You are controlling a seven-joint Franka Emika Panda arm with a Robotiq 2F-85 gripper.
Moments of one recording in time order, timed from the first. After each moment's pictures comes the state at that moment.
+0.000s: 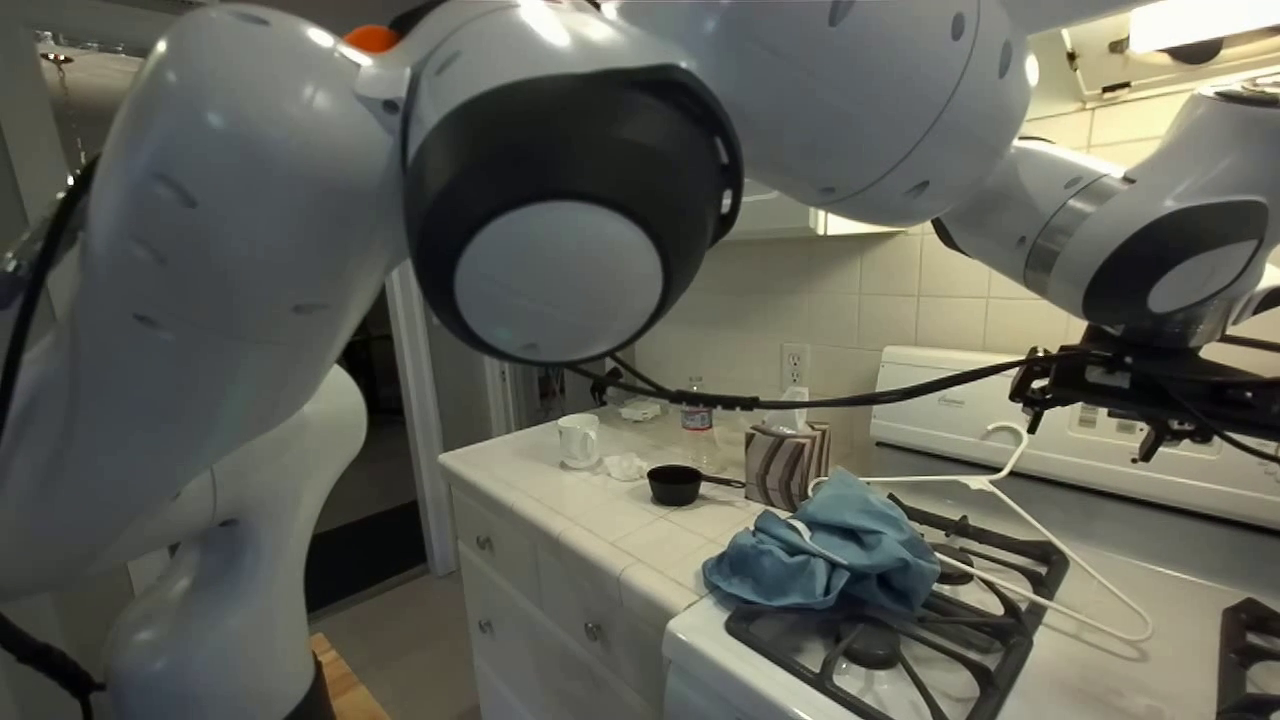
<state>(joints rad) 1.81 -0.86 -2.23 -1.34 -0.23 2.25 -0.68</state>
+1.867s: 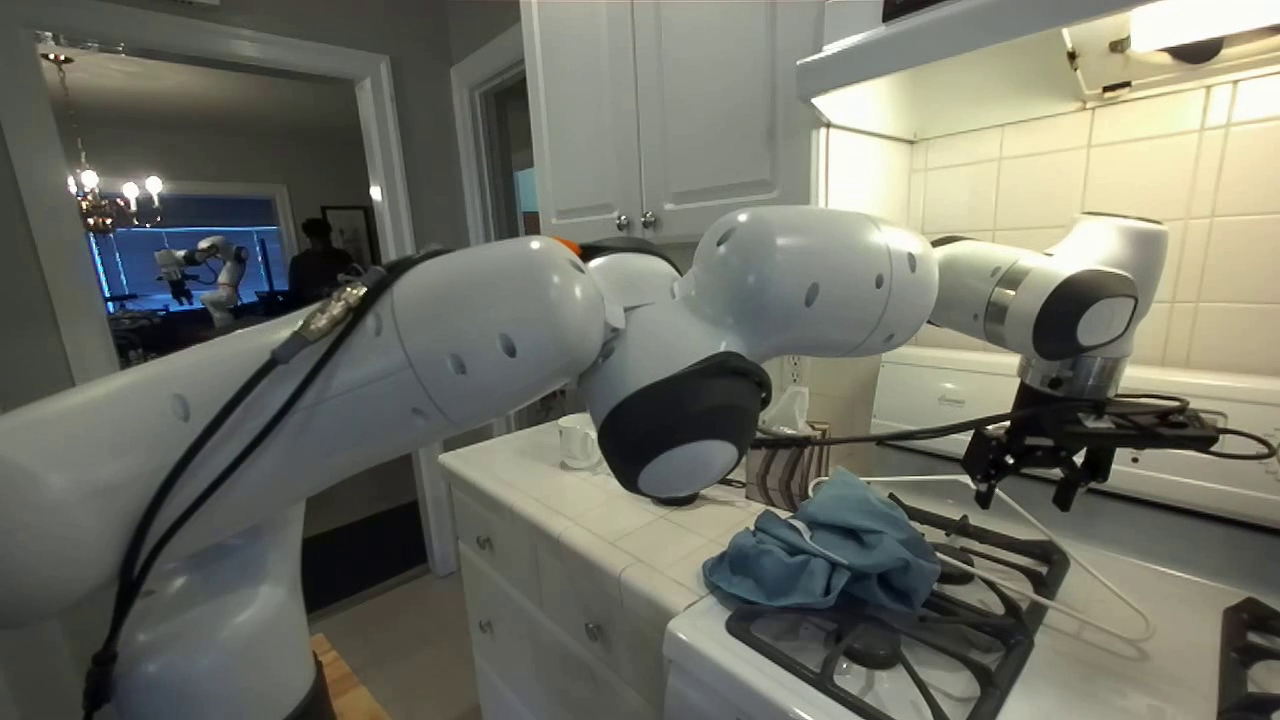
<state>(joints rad) 2.35 -1.25 -2.46 -0.57 -0.47 1.77 -1.10</state>
